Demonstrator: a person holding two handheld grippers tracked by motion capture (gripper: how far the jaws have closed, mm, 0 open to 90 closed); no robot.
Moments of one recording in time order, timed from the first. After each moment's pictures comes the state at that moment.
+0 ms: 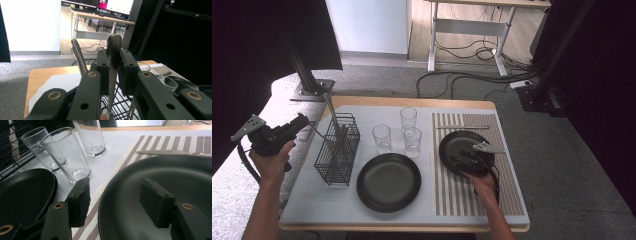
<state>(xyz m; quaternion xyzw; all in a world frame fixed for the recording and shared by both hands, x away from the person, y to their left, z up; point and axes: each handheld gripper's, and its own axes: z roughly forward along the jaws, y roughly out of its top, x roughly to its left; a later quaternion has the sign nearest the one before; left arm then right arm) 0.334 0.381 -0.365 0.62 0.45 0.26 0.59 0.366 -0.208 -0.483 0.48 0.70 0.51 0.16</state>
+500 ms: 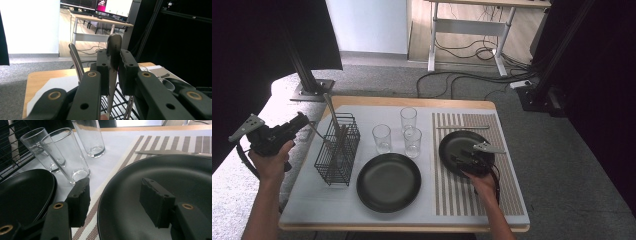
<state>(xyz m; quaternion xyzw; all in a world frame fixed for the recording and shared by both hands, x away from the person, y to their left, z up) 0.331 0.378 -0.361 0.62 0.44 0.26 0.60 0.367 -0.209 -0.483 0.48 0.70 0.51 0.16</state>
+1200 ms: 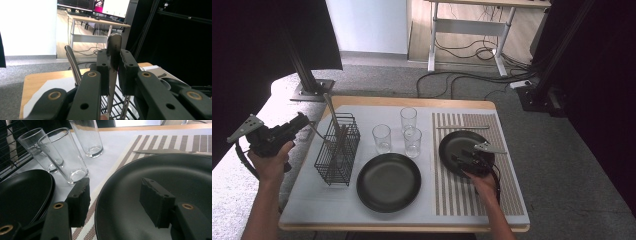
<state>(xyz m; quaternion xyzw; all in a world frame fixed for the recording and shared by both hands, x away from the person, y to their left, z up) 0.326 0.377 -0.356 0.62 0.43 0.26 0.60 0.367 -0.212 -0.485 0.48 0.70 0.51 0.16</state>
